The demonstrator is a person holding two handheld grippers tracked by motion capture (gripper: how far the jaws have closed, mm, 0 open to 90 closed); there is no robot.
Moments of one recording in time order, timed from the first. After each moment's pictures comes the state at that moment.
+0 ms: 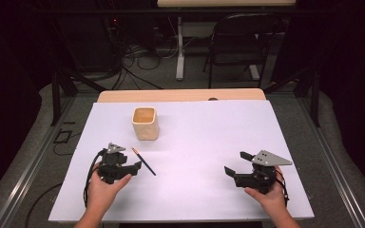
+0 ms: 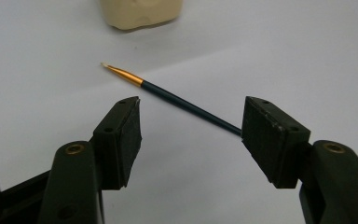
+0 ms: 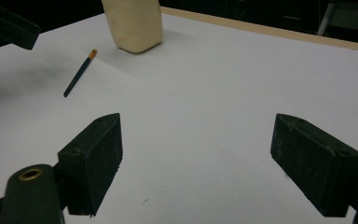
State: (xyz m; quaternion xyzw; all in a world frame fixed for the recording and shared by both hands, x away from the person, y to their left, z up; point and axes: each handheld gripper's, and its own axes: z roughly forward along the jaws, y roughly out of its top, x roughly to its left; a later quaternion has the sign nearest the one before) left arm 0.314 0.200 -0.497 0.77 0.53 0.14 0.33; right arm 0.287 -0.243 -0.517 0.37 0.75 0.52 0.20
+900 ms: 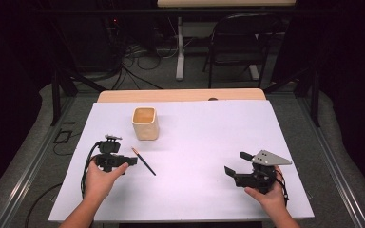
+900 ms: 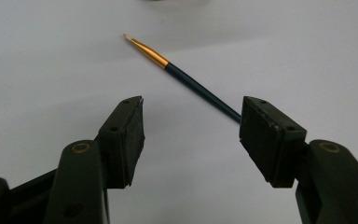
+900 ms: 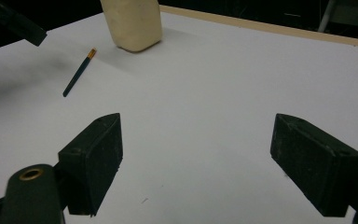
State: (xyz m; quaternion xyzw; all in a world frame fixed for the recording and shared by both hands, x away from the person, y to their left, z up) left arm 0.345 0.209 -0.492 0.75 0.60 0.06 0.27; right arm 0.288 -0.243 -0.519 0.37 0.74 0.52 0.20
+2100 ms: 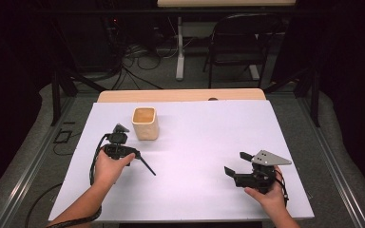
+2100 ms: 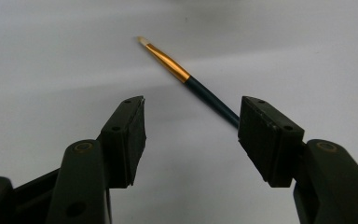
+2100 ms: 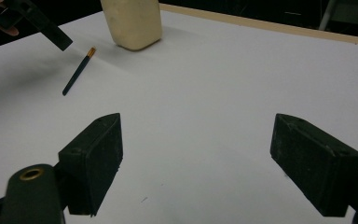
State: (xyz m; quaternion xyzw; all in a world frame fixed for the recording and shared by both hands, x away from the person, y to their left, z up) left arm 0.388 0.194 -0.502 0.74 0.64 0.05 0.18; right arm 0.289 -0.243 -0.520 0.37 0.75 0.51 0.20
